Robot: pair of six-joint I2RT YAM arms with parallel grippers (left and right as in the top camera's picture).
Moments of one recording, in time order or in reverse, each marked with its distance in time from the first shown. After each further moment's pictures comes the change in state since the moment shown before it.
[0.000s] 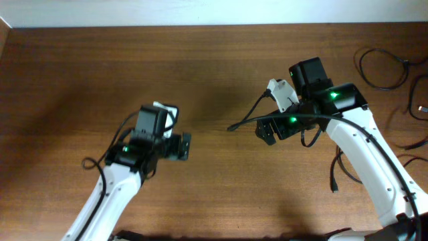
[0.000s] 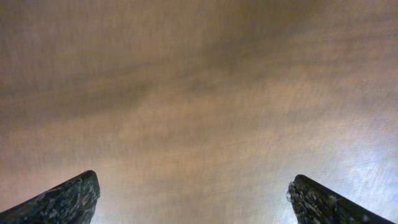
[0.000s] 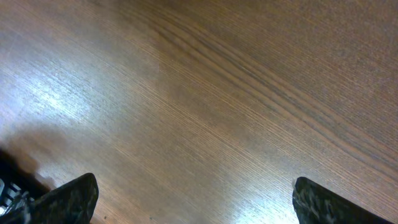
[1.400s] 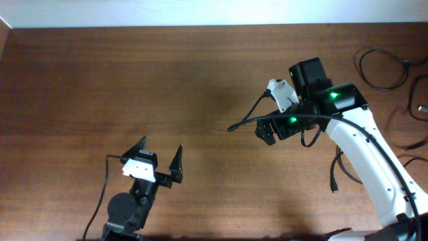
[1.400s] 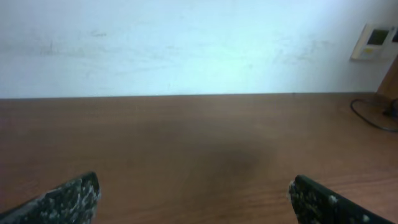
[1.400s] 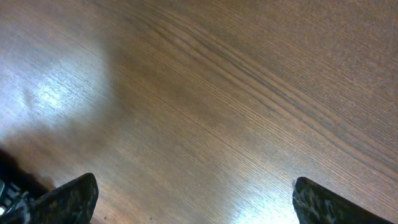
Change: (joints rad) left arm 0.000 -0.967 -0.772 0.819 0.024 -0.008; right arm 0.000 0.000 0.000 0.000 0.000 -0.001
